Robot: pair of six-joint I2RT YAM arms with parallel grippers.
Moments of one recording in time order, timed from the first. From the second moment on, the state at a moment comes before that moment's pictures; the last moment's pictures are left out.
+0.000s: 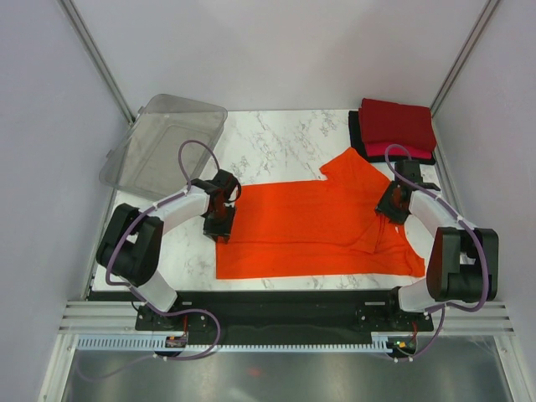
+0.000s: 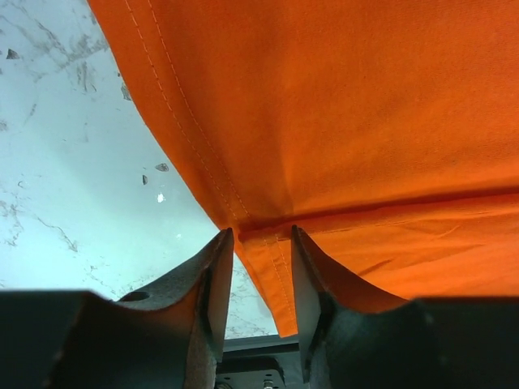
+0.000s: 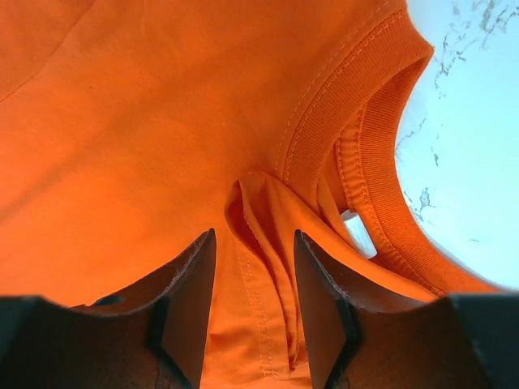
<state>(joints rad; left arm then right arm) -0.46 1.63 0.98 -0.78 -0.03 -0.28 -0.07 1.46 0.87 -0.54 0.10 0.52</state>
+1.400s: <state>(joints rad) -0.46 1.62 0.98 -0.82 -0.08 -0.28 -0.07 1.52 0.83 -0.40 0.13 0.50</state>
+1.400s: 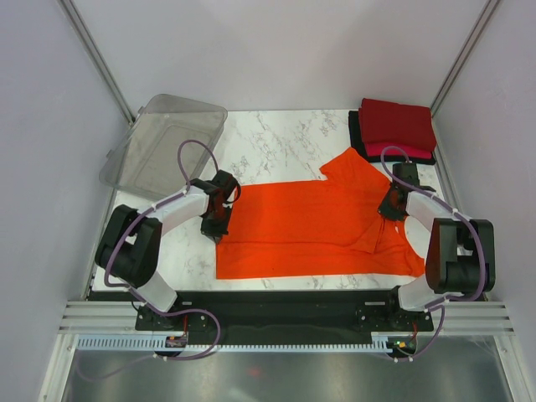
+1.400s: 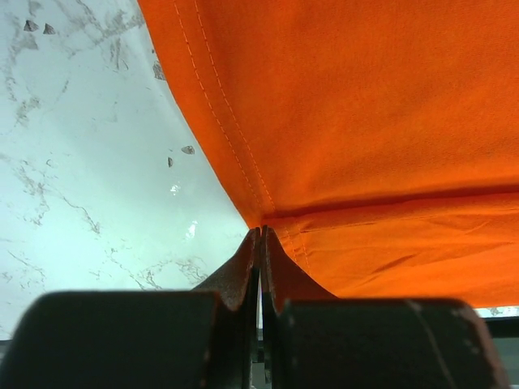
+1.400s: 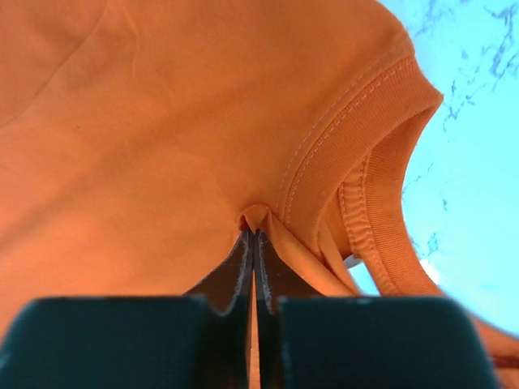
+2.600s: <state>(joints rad) -0.47 1.62 0.98 -0.84 -0.02 -0.29 -0.06 1.47 0.82 -0.39 0.13 0.51</state>
